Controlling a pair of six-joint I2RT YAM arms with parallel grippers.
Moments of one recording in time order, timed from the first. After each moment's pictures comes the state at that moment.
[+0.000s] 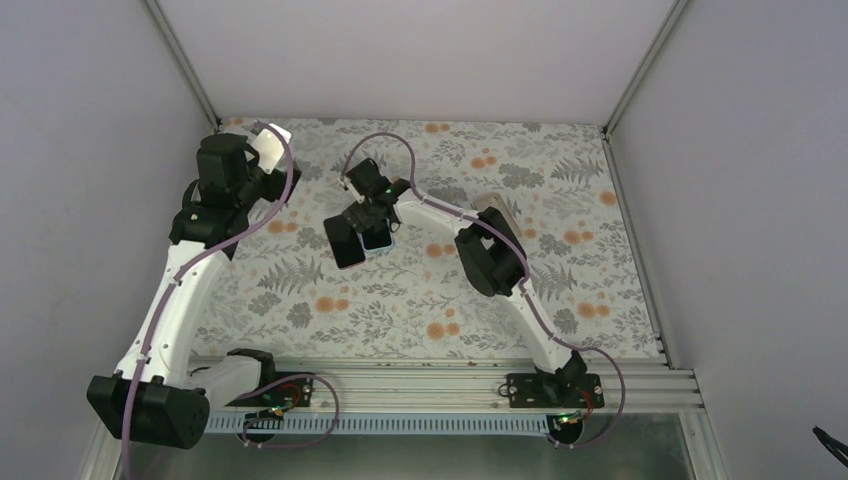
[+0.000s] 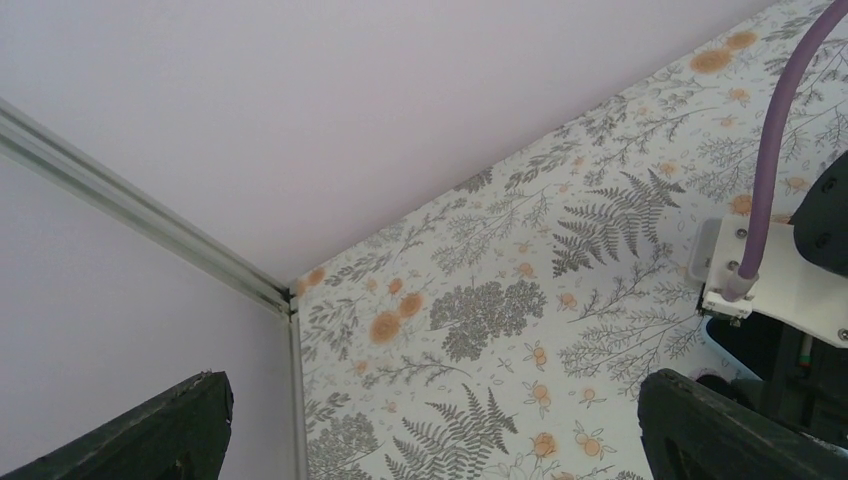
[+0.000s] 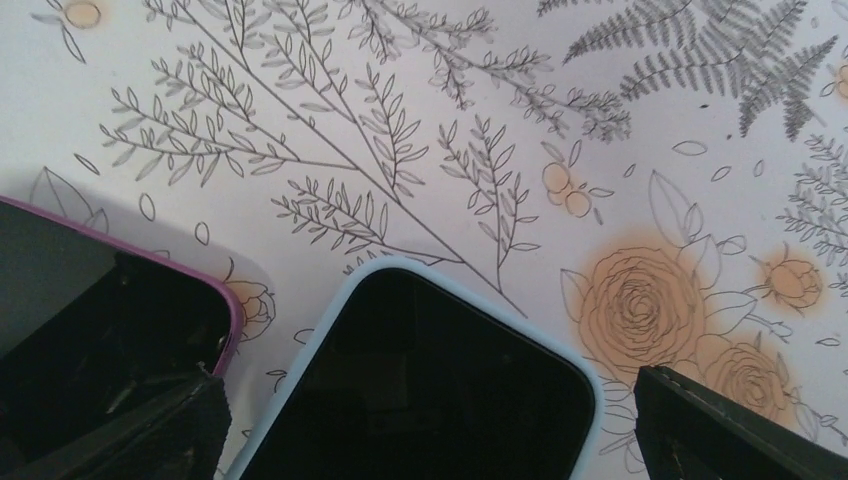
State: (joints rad) left arm -0.12 1.09 1.15 -0.46 -0.08 0.45; right arm 0.81 2.44 2.02 -0.51 0.17 -0.06
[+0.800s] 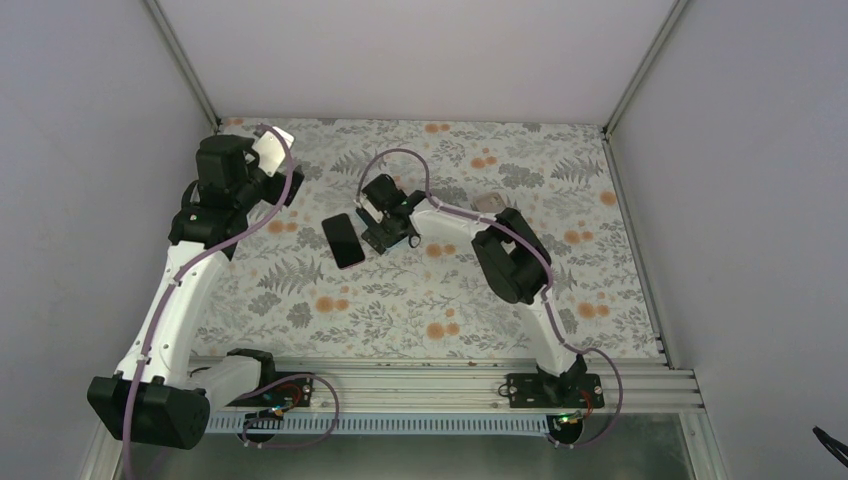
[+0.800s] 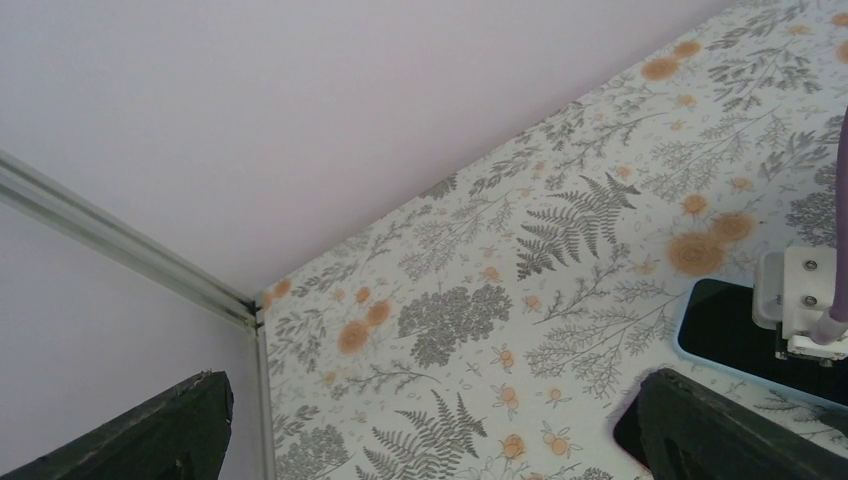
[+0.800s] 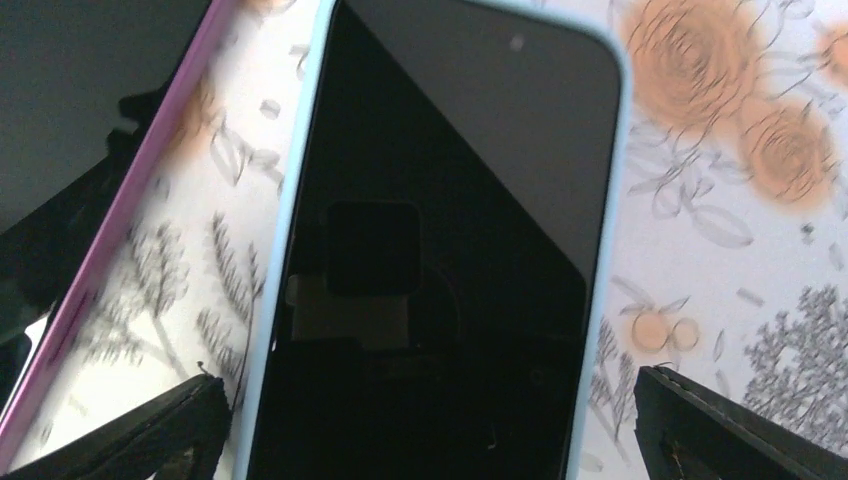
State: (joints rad) left arm -0.11 1.09 1.15 -0.48 0.00 0.46; right arm 0.82 2.26 1.71 -0.53 0.17 -0.11
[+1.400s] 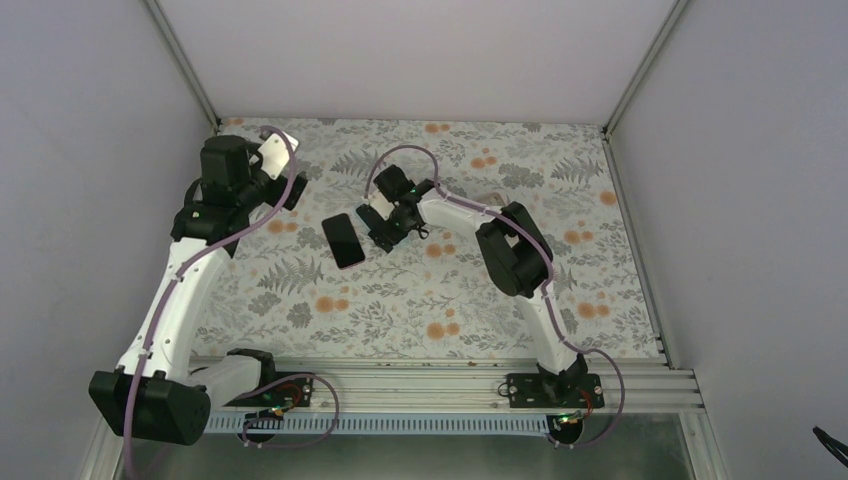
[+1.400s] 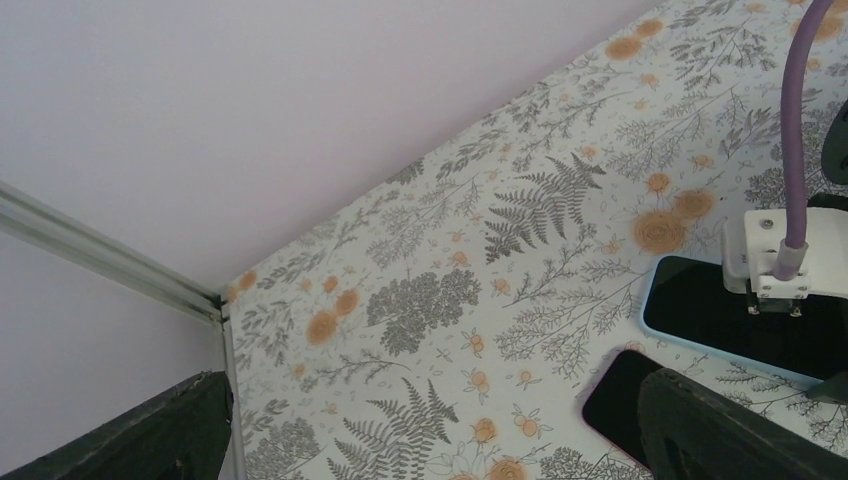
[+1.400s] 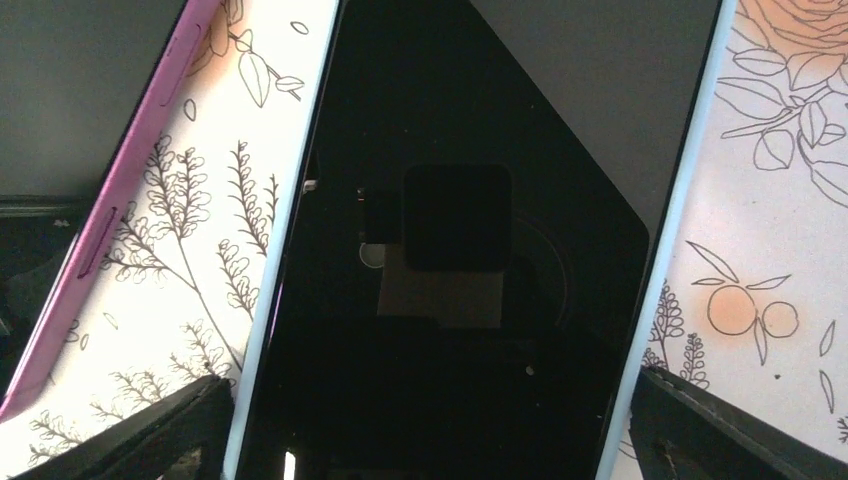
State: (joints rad) left arm -0.11 1.10 1.15 -0.52 0.05 0.46; right arm 0.75 2.27 1.73 -0.63 -0.06 -0.17
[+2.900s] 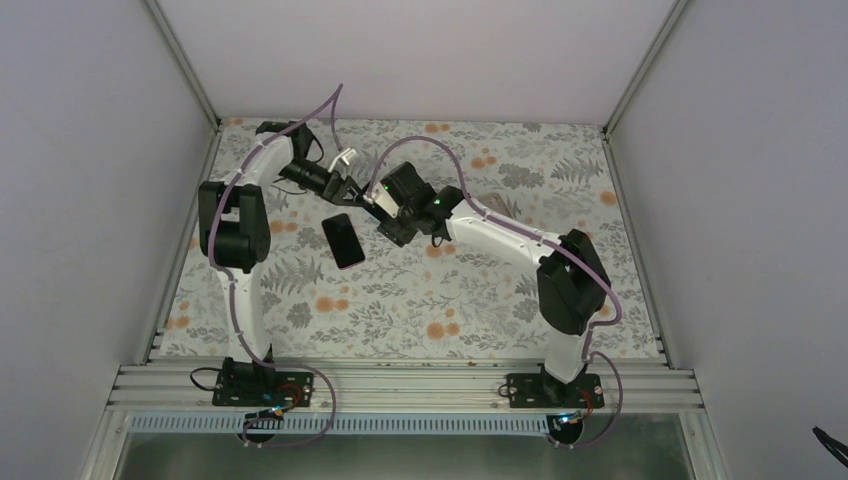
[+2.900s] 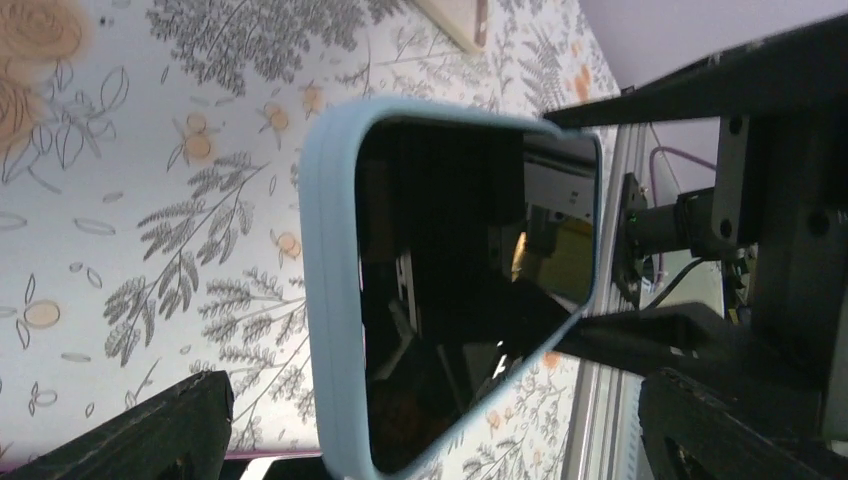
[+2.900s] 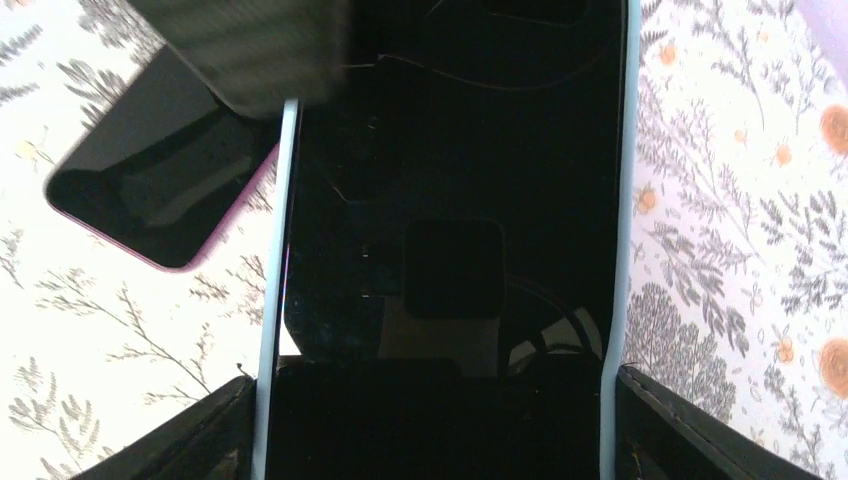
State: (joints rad) left arm -0.10 2.17 1.83 -1.34 1.01 0.67; right arm 0.84 1.85 1.48 -0.57 0.17 -0.26
